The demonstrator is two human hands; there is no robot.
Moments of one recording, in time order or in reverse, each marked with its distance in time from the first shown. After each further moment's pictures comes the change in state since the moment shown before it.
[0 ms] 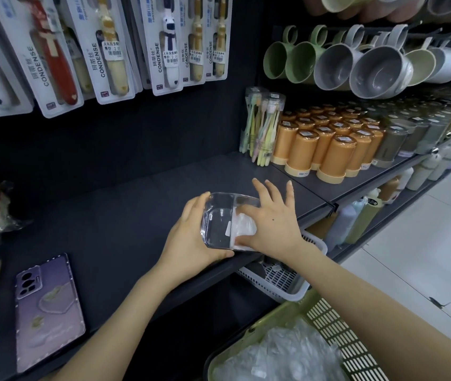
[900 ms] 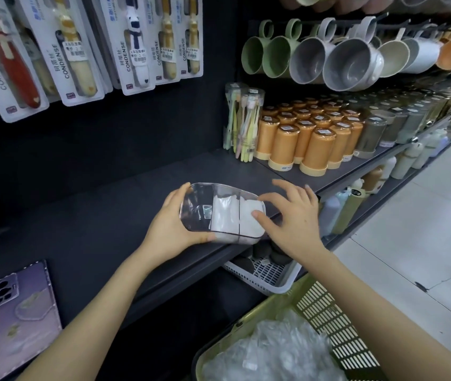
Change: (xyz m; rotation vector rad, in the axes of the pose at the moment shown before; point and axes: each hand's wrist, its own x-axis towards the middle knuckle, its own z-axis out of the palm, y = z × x) left_hand 0.025 -0.006 0.002 -0.088 -0.017 -0.047; right_hand -0.037 0.050 -0.011 0.290 0.321 0.190
